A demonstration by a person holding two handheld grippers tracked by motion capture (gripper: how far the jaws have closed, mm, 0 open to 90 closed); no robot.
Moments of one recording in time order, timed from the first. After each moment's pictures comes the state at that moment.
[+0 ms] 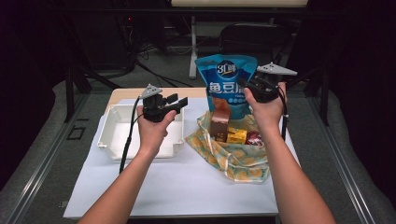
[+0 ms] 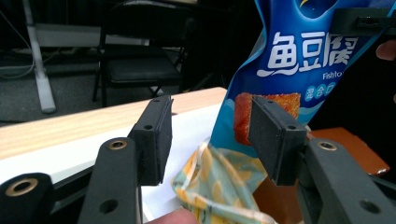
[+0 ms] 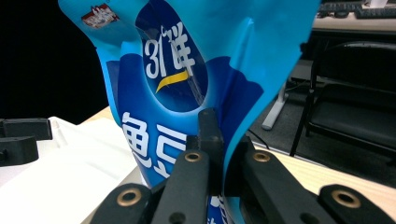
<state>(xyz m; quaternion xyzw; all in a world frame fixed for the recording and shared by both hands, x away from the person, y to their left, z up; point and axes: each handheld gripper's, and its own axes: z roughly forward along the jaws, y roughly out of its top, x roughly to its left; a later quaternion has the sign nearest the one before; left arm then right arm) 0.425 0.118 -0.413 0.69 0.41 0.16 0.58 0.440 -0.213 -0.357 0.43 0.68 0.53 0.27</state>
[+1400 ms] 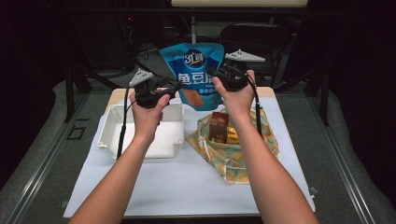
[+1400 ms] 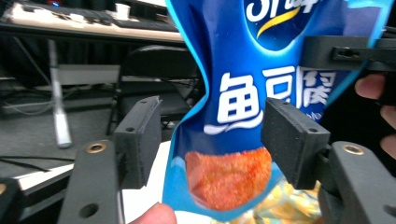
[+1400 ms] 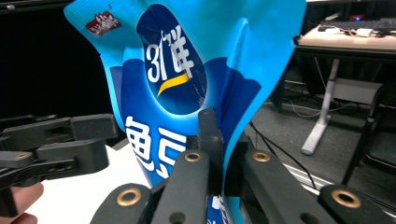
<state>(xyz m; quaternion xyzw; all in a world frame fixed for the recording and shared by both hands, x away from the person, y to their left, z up) 0.444 0.133 -0.381 0.65 0.40 0.22 0.61 0.459 -0.132 -0.335 0.38 0.68 0.58 0.24</state>
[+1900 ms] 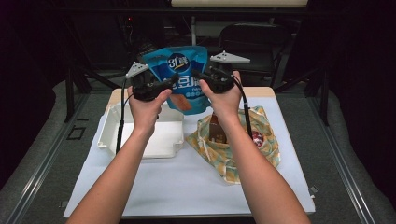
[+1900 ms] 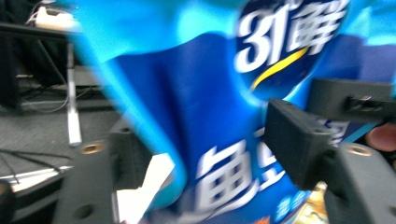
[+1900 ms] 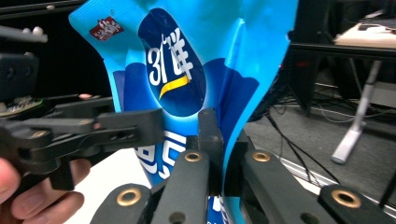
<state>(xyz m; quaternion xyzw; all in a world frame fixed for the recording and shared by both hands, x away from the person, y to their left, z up) 0.451 0.137 -0.365 0.64 0.41 0.21 0.61 0.457 -0.099 -0.338 0.35 0.70 0.59 0.20</state>
